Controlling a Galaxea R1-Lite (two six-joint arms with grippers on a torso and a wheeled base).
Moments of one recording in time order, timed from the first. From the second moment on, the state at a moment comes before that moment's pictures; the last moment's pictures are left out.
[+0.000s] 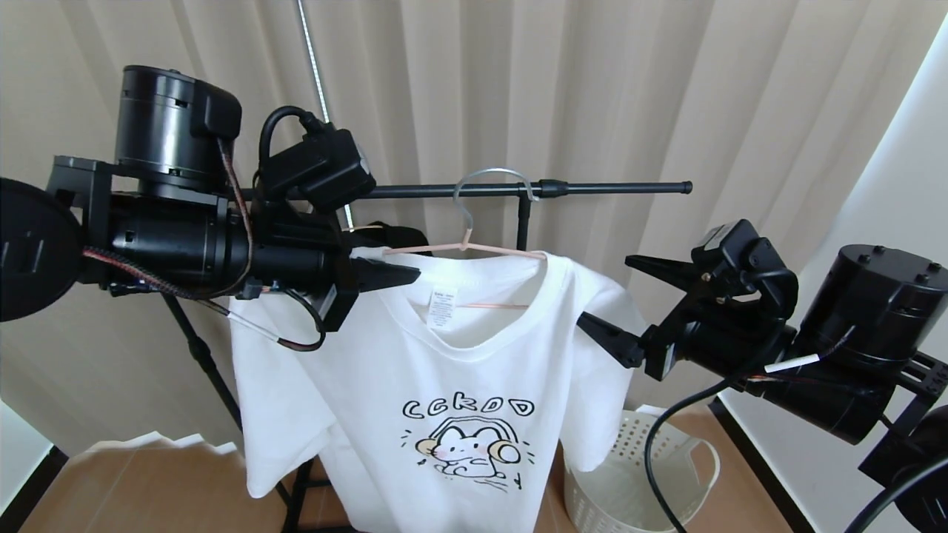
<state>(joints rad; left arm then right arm) -0.41 1.62 -1.24 0.08 -0.50 0.68 0.48 1.68 -0.56 -1.07 0.20 -0.21</state>
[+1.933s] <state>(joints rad) -0.39 1.53 -1.00 -0.24 -0.36 0.49 0.28 1.95 -0.67 -1.06 0.32 -0.36</state>
